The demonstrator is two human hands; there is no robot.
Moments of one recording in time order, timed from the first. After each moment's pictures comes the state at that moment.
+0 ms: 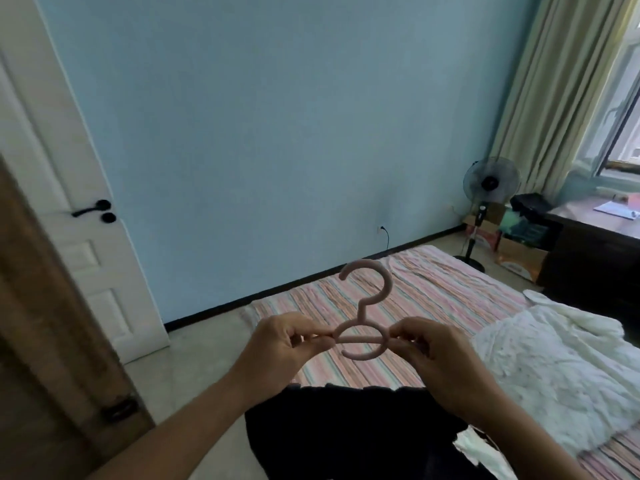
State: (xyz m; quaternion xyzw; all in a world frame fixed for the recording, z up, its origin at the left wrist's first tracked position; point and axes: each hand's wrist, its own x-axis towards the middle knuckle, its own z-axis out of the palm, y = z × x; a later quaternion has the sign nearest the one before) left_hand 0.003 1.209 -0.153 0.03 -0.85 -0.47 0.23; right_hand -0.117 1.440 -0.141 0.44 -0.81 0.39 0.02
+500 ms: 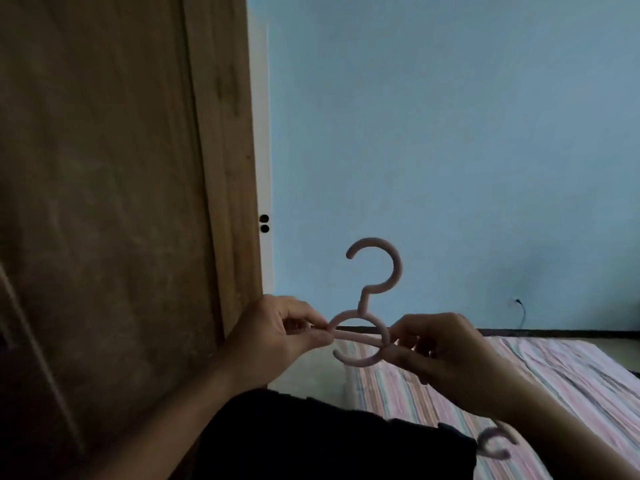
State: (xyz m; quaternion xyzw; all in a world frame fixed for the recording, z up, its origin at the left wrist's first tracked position) left_hand 0.143 1.175 -0.060 0.16 -0.84 -0.35 0.38; right_hand -0.072 1.332 -0.037 0.68 -0.64 0.36 -0.09
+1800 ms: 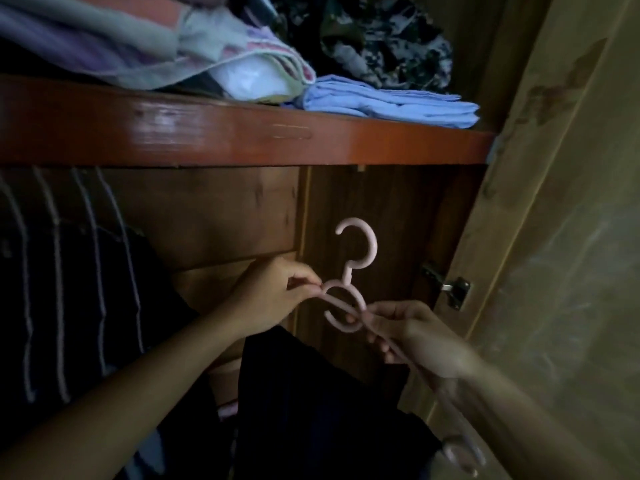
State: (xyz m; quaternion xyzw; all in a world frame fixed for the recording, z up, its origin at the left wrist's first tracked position) left_hand 0.617 1.232 -0.063 0.63 -0.64 -0.09 0.43; right_hand 0.390 1.151 -0.055 0.70 -0.29 0.18 -0.63
